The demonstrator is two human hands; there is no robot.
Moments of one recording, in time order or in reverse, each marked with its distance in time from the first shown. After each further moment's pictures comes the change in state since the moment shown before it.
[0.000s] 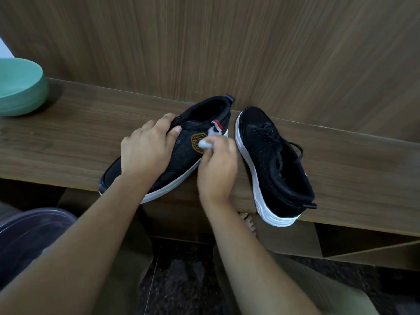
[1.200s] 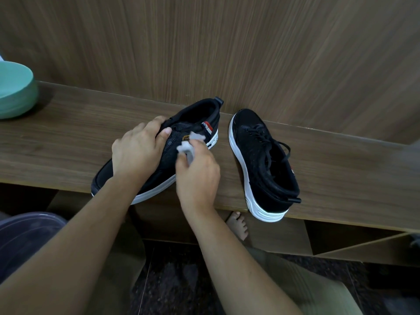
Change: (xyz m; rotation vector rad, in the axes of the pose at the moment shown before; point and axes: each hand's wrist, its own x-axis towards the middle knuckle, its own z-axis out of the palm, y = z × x) left_hand 0.000 -0.001 -0.001 -0.025 -0.015 -0.021; right_hand -0.015 -0.032 -0.022 -0.078 -0.298 0.086
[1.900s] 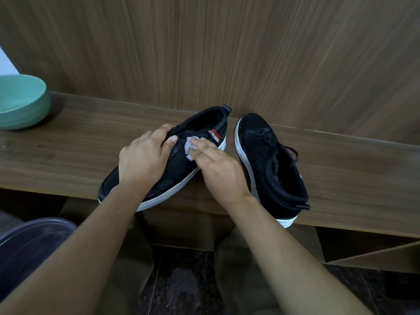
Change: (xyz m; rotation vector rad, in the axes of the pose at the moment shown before) left_hand -0.003 -0.001 -0.004 -0.004 -0.037 0.032; right_hand 0.040 0.049 -0.018 -0.381 -0.093 -0.761
